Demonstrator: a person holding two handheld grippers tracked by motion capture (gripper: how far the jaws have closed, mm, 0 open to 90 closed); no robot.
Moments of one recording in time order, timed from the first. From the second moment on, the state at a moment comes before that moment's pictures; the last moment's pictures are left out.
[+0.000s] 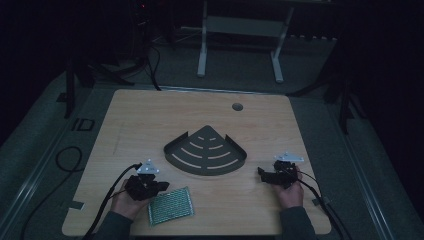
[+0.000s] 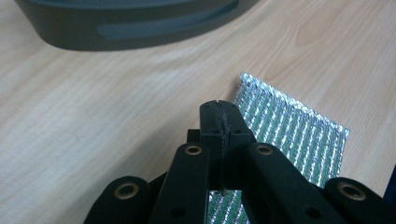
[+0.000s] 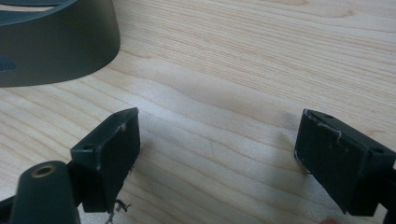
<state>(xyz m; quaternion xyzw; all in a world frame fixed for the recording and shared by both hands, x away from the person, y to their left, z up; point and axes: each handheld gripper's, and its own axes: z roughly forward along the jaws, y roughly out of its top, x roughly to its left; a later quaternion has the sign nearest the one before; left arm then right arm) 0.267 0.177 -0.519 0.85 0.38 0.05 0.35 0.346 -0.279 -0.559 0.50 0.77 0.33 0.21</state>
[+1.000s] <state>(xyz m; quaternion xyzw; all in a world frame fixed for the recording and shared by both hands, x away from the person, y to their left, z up) 0.246 0.177 -0.525 0.87 0.39 0.05 0.30 0.347 -0.279 -0.559 0.50 0.77 0.33 0.21</state>
